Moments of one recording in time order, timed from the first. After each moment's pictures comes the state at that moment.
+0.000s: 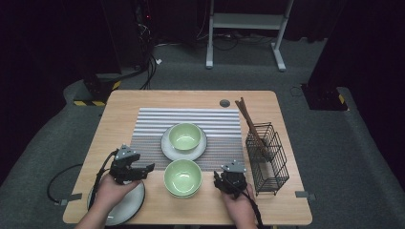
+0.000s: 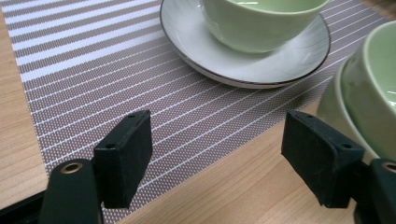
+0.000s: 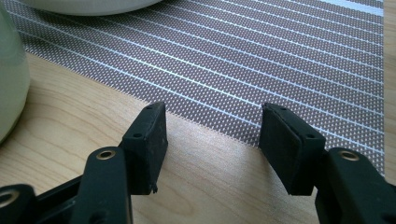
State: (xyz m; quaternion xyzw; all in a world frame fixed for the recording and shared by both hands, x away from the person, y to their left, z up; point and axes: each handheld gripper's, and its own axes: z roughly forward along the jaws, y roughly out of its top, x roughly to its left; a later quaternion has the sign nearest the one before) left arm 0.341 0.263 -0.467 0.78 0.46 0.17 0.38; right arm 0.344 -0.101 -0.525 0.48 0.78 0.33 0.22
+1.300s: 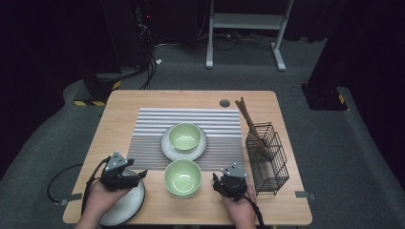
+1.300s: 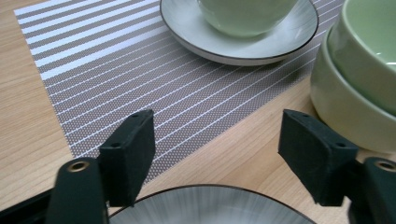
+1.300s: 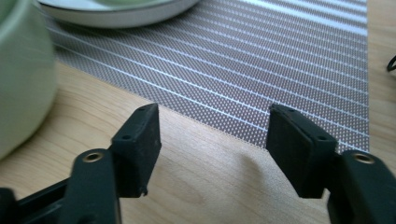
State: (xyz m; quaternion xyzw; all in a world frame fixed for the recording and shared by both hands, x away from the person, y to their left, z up) left arm 0.320 0.284 -0.473 0.79 0.43 0.19 0.38; right arm 0.329 -0.100 -0.519 0.46 0.77 0.35 0.25
